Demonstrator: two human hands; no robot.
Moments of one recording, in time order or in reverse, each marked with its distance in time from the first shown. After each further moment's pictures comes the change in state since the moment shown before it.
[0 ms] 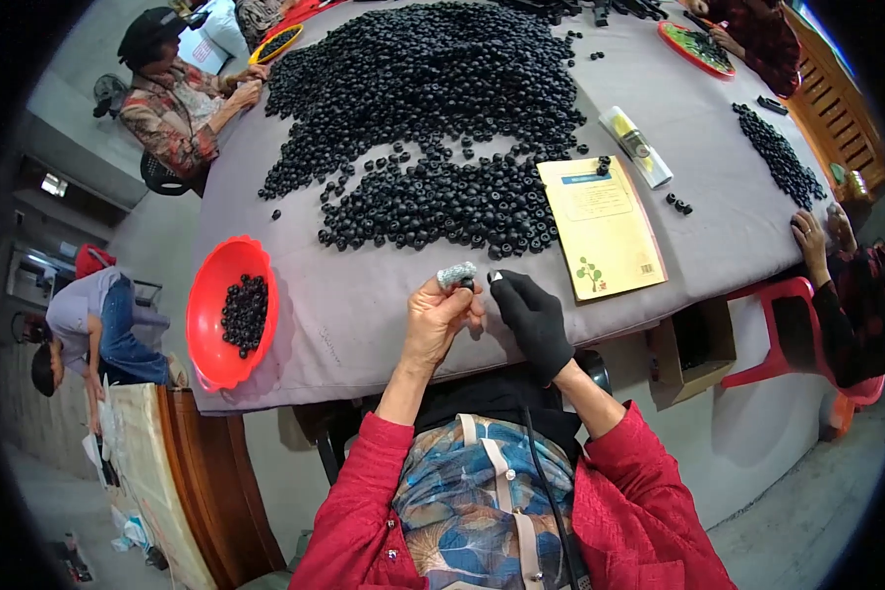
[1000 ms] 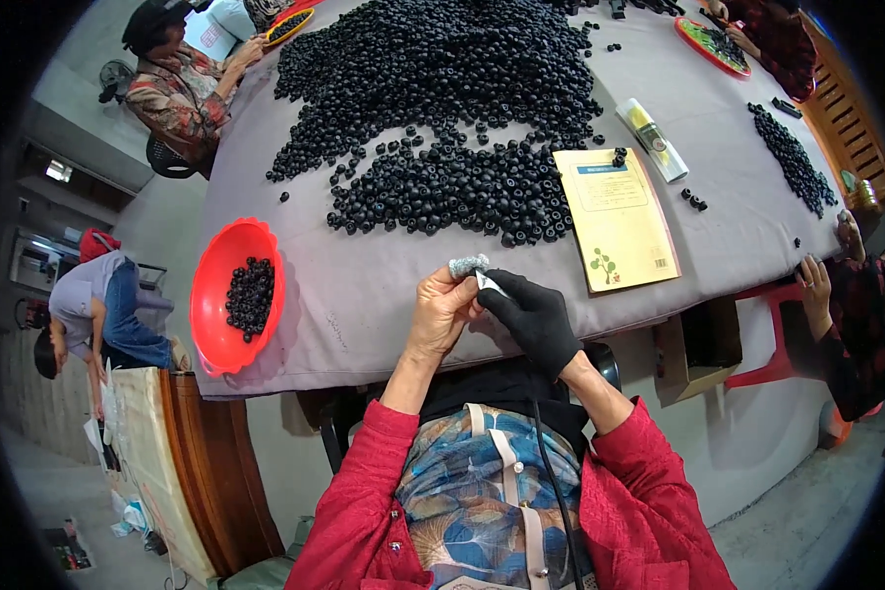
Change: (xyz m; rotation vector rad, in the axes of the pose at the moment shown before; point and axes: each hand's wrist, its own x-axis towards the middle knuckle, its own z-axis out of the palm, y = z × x) left_hand -0.003 0.000 -0.001 -0.054 0.025 0.024; right_hand -0.005 -0.010 0.005 -0.092 -0.202 -0.084
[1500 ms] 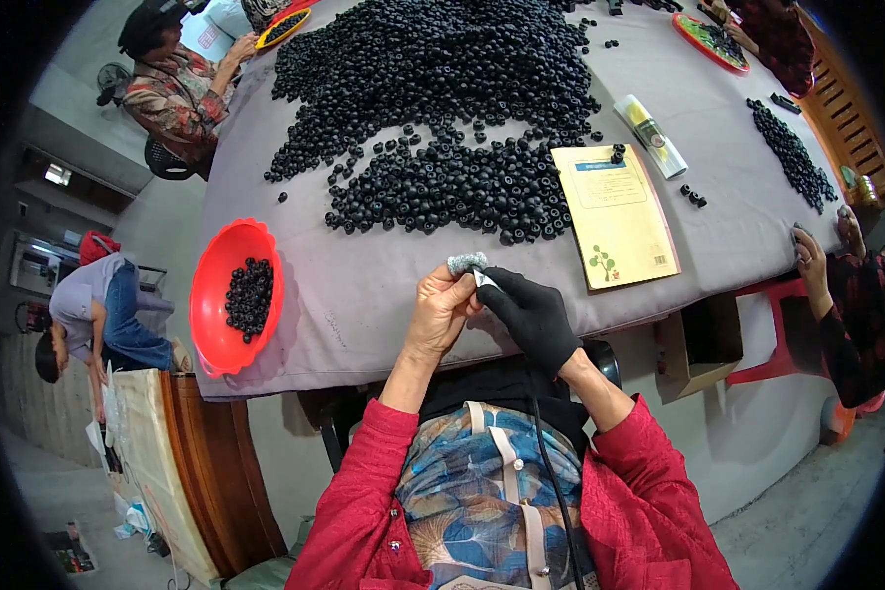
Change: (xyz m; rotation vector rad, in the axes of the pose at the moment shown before) left_hand 0.002 0.000 -0.001 -0.020 0.016 -0.036; right_hand 0.003 0.005 0.000 -0.107 0.007 -0.041
